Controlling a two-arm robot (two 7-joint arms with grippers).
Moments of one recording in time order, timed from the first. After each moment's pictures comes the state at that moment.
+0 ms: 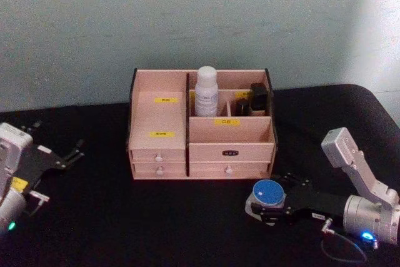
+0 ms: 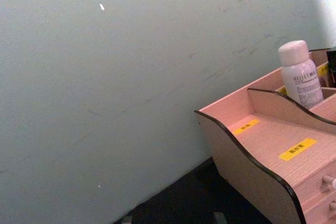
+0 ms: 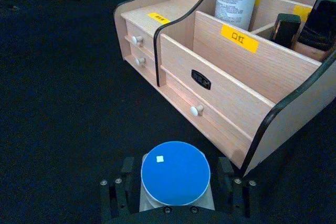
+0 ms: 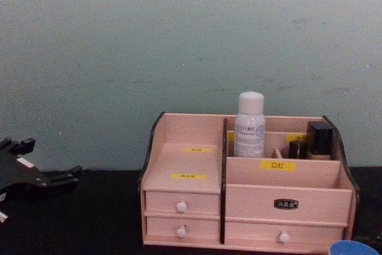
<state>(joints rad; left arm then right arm) -0.20 0.60 0.45 -1.41 -0.25 -0.12 0.03 0.18 0.65 -0.43 -1.42 0.47 0.12 0.60</state>
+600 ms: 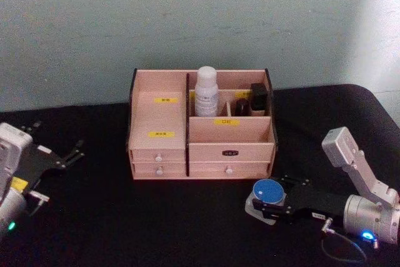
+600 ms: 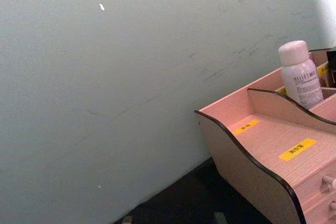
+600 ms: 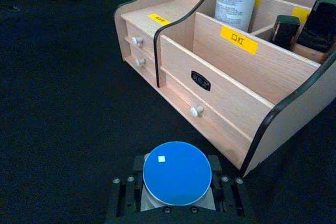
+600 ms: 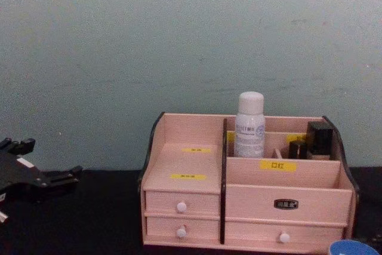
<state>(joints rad) -0.20 0.60 0.45 -1.41 -0.25 -0.12 0.03 0.18 0.65 -0.43 -1.42 0.47 0.11 0.60</state>
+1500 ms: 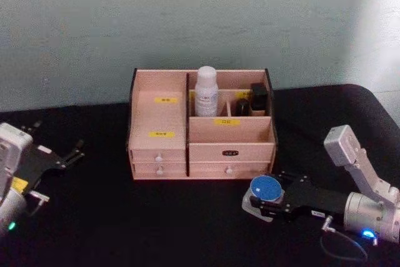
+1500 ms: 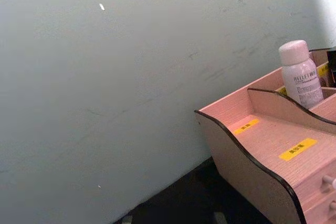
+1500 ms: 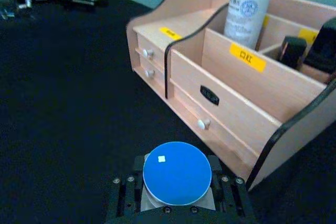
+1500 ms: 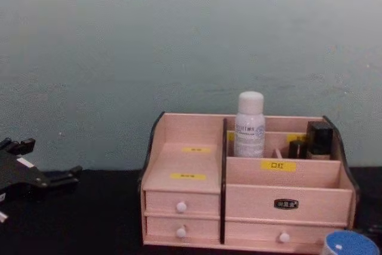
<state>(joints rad) -0.20 0.60 0.45 -1.41 -0.25 -0.12 0.03 0.18 0.66 -0.43 -1.45 0.47 0.08 0.62</state>
